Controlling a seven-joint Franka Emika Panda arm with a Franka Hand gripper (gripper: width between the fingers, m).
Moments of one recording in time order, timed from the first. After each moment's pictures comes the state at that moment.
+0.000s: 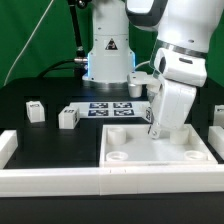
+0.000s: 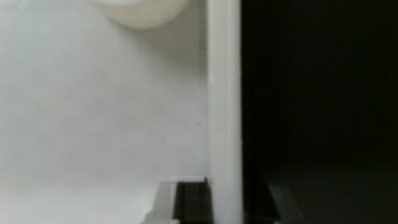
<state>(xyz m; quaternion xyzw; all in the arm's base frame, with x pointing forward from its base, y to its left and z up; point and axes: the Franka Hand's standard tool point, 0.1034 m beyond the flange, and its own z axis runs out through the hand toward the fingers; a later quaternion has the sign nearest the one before) 0.488 0.052 0.008 0.72 0.68 -0.10 0.09</state>
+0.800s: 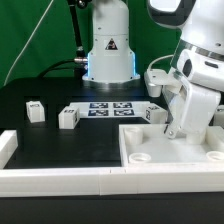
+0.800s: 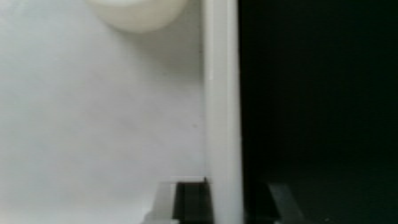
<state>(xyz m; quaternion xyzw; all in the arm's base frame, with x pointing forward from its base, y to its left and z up) 0.491 0.081 0.009 0.71 0.69 -0.13 0.08</state>
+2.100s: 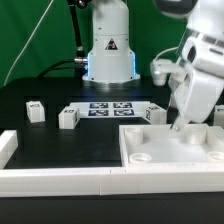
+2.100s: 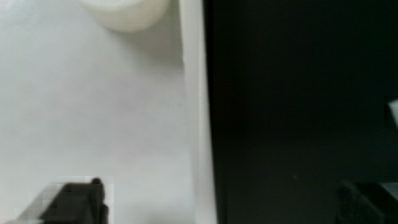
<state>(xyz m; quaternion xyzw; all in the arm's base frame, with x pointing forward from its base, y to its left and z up) 0.485 0.096 0.041 0.73 0.66 -0.13 0.10</state>
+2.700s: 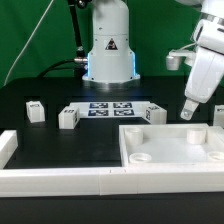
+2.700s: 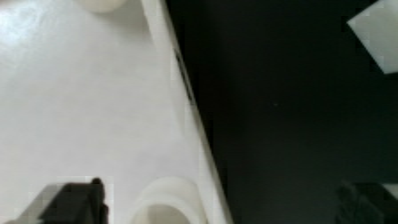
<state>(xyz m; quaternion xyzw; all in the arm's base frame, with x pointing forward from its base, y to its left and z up) 0.486 0.114 0.049 0.80 0.58 -0.11 0.12</state>
